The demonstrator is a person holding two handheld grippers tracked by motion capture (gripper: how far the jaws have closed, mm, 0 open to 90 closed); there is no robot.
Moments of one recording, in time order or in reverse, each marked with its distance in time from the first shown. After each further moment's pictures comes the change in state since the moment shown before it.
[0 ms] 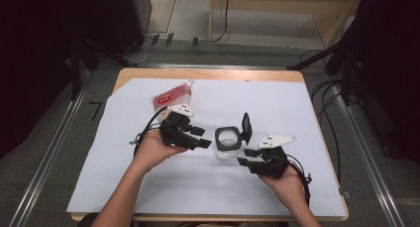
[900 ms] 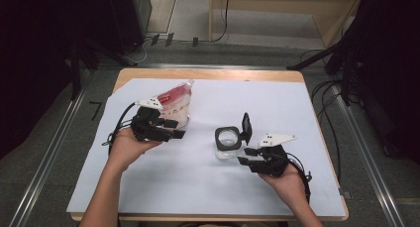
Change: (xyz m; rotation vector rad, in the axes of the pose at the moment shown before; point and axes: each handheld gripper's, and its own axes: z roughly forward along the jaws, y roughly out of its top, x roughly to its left) left arm 0.028 -0.029 -0.057 -0.047 0.145 -0.078; right arm -0.005 0.001 0.001 0.009 0.010 -0.001
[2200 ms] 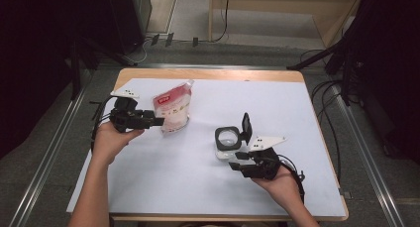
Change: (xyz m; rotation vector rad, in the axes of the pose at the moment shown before) left arm 0.048 -0.012 -0.027 -0.069 0.117 -0.139; right arm 0.019 0.006 0.010 0.017 0.076 -0.056
